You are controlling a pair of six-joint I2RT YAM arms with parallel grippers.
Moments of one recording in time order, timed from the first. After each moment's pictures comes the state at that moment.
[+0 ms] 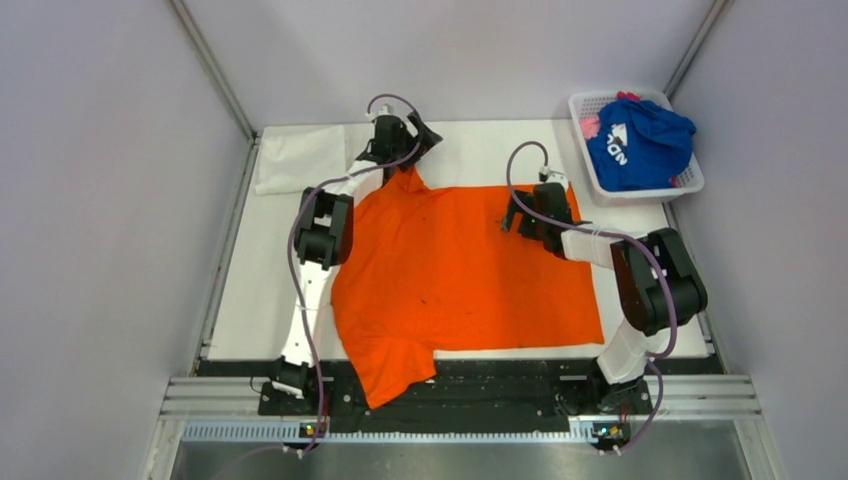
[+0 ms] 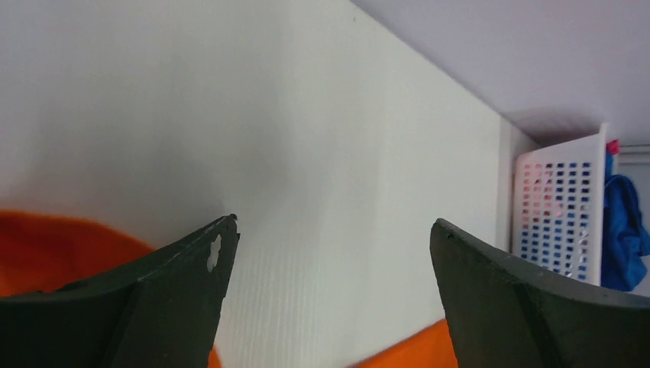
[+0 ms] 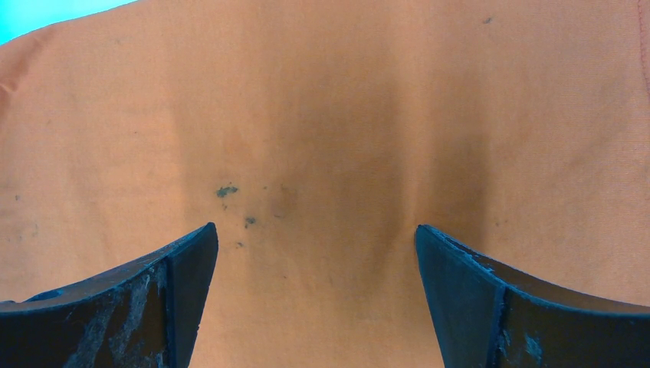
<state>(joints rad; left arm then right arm) -0.29 2.58 2.11 0.07 0.17 -0.93 0.31 1.71 0.85 0.16 0.11 0.46</state>
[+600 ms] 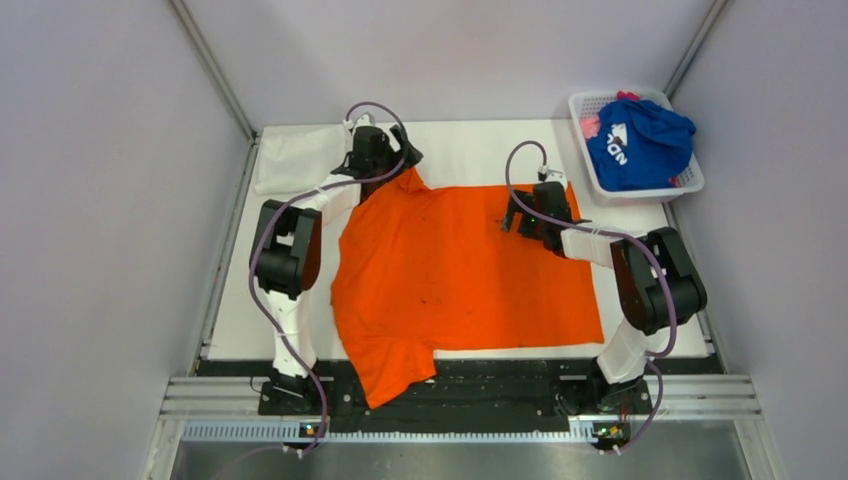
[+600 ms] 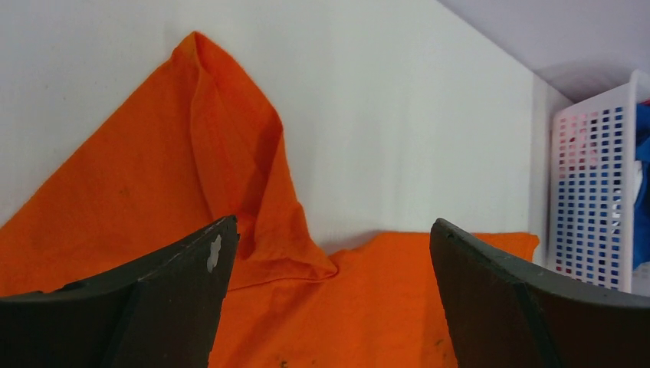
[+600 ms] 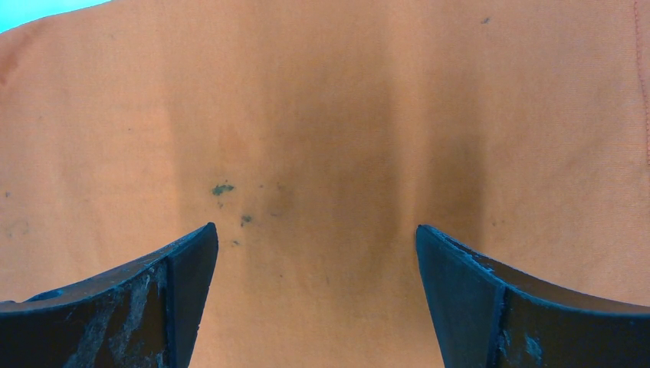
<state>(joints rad) -0.29 2.04 1.50 0.09 0.04 -0.76 0.31 1.71 0.86 0.14 0.11 0.44</state>
